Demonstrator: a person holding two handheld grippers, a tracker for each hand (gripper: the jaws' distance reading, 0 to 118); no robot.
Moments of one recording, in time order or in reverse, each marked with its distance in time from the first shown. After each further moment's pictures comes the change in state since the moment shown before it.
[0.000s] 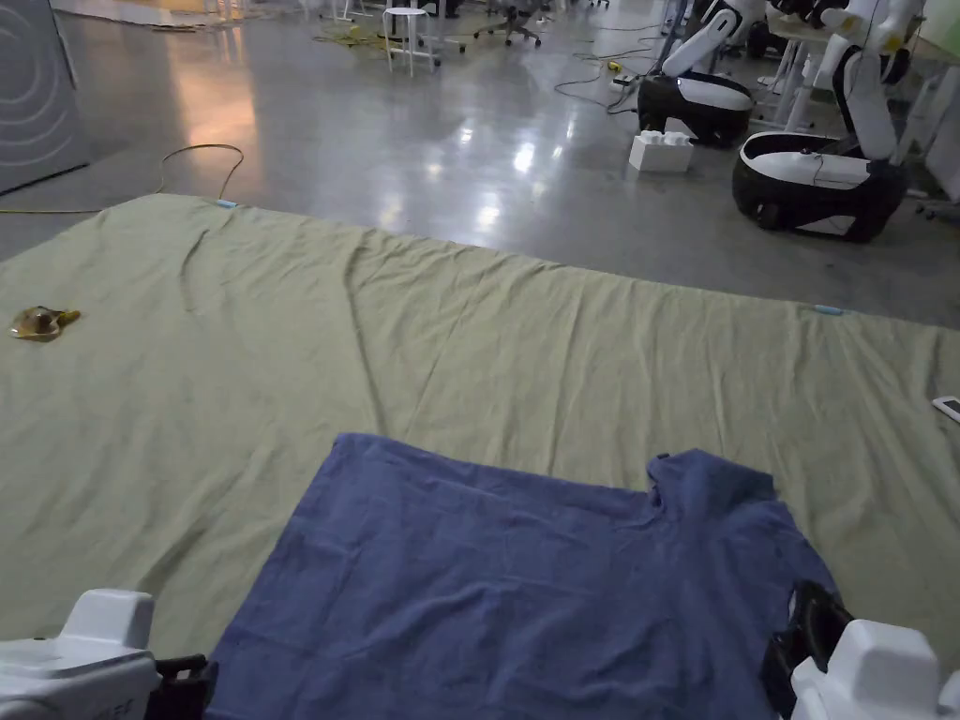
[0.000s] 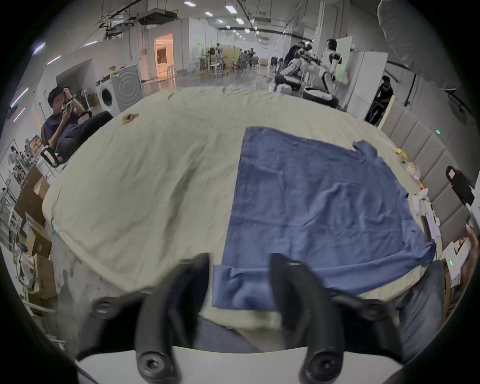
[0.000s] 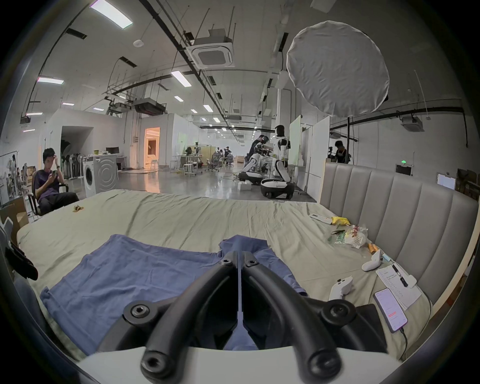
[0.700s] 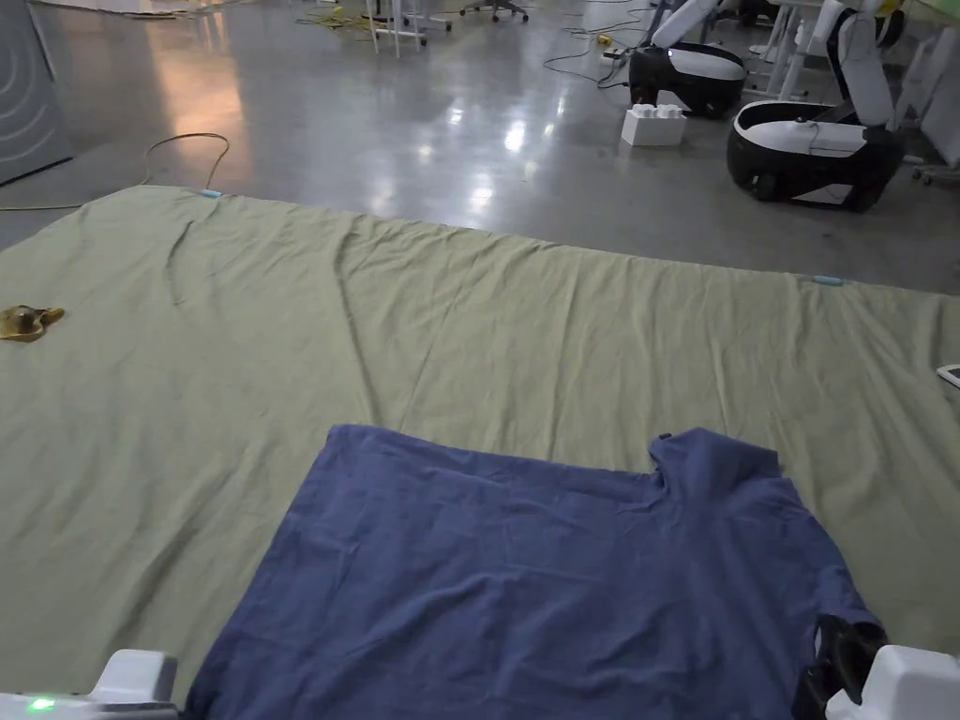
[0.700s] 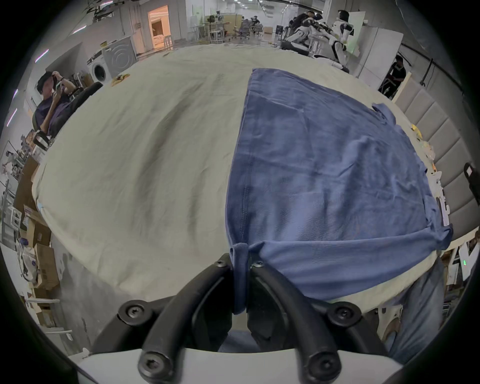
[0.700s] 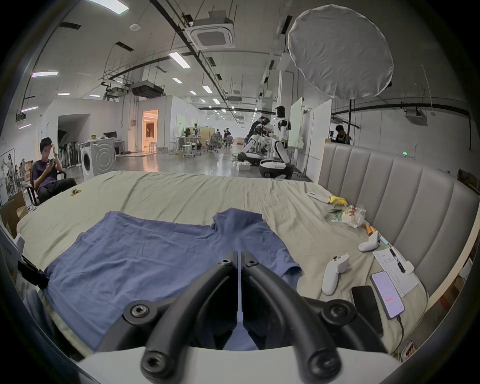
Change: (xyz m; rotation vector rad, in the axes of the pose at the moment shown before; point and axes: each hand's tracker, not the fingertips) left arm 0.001 -0.028 -0.055 -0.186 -0.005 0.003; right arm 0.021 -0.023 -0.001 -0.146 -0.004 -0.005
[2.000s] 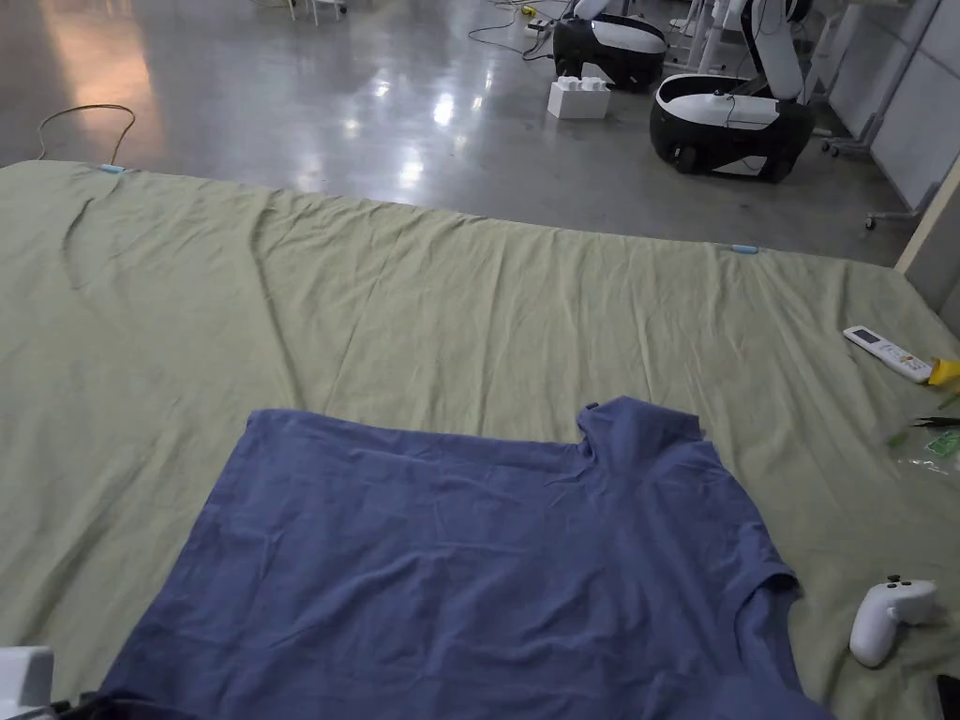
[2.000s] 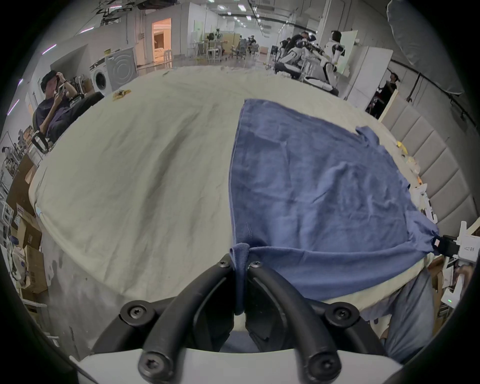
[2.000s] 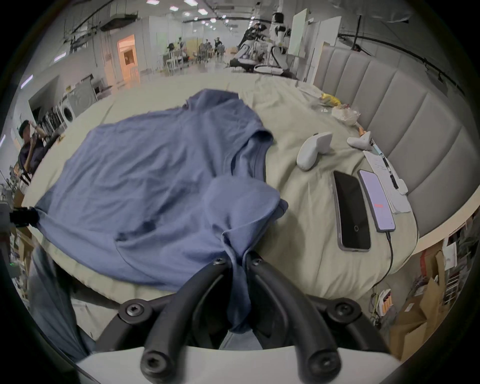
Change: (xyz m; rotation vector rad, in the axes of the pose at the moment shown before) left arm 0.000 0.003 0.032 0.149 -0.064 0.024; right arm 0.063 -0.055 0.030 -0.586 0.013 -0.071
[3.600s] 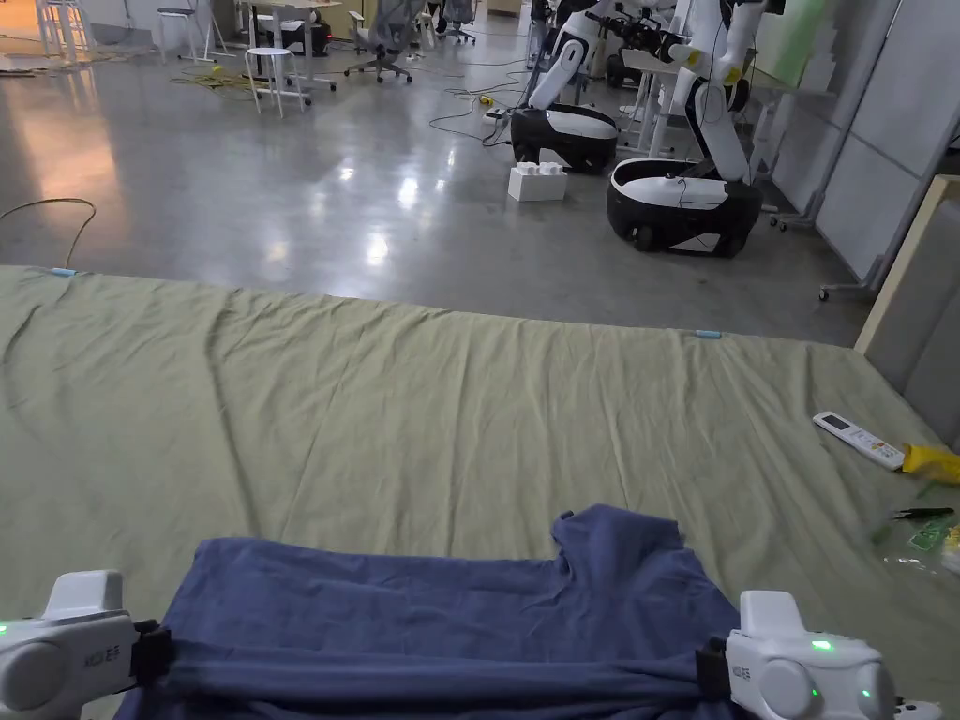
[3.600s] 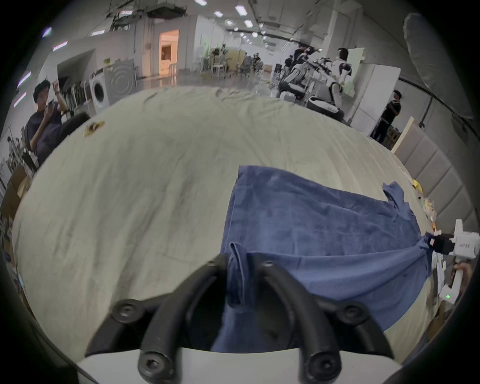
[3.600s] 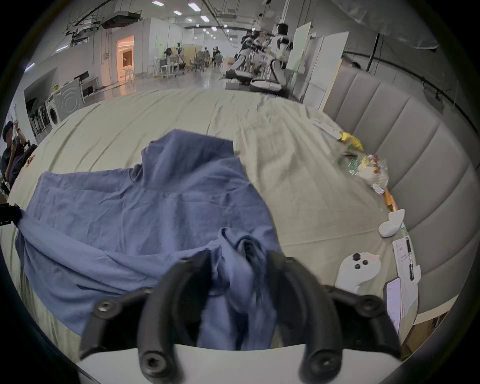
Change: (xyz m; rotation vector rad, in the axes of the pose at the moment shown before) left arm 0.030 0.164 -0.124 0.138 0.020 -0.001; right arm 0.000 0.187 -0.165 0.085 -0.120 0.079
